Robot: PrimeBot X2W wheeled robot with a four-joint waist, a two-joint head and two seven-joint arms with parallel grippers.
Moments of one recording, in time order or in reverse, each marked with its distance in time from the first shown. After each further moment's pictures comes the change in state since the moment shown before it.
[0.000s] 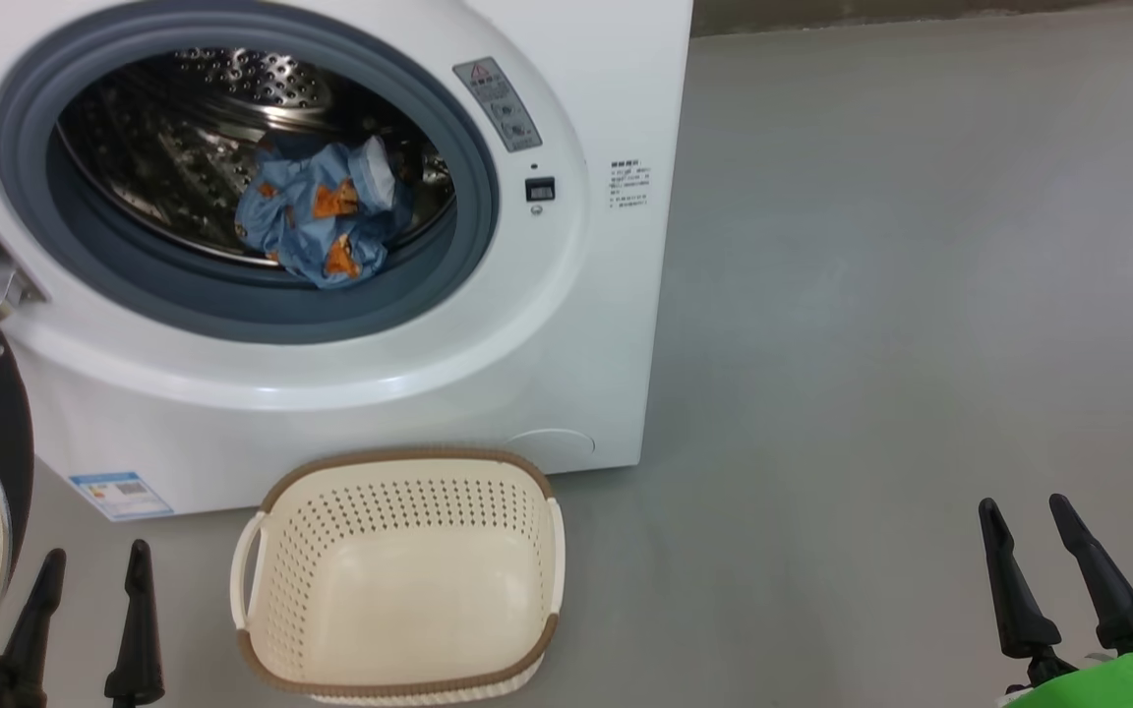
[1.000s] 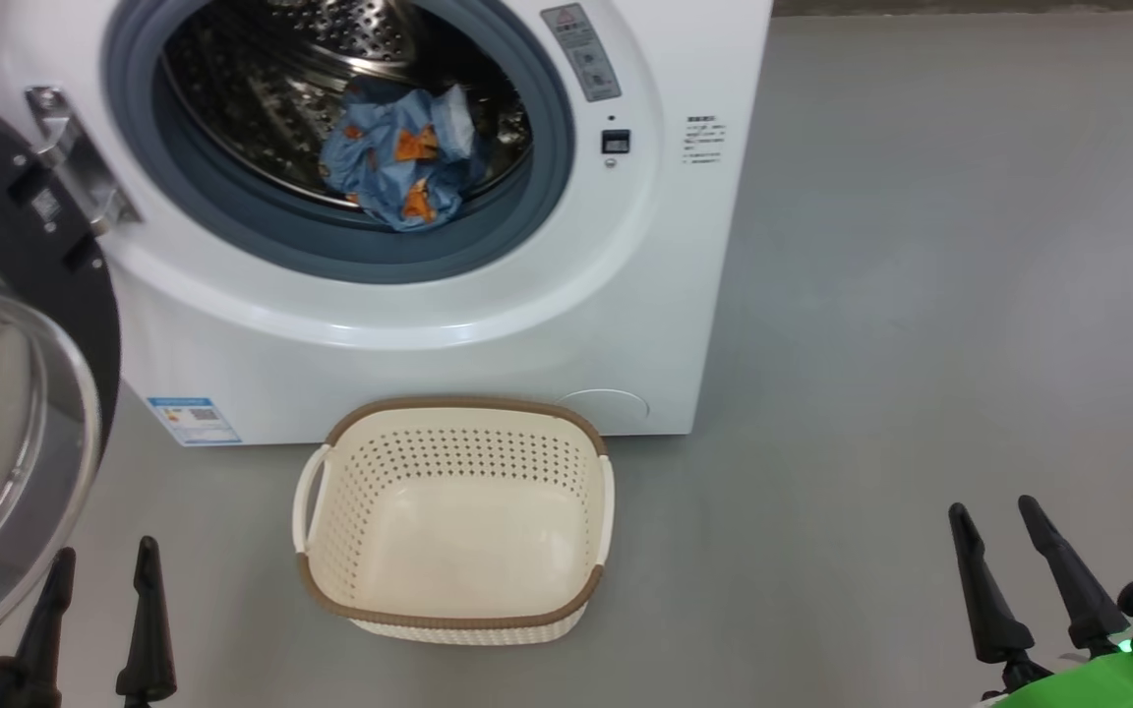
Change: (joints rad) left arm -0.001 -0.030 0.005 -0.008 -0.011 0.000 0.000; right arm -0.005 -0.002 0.037 -0.008 0.000 0.000 0.000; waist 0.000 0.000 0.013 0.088
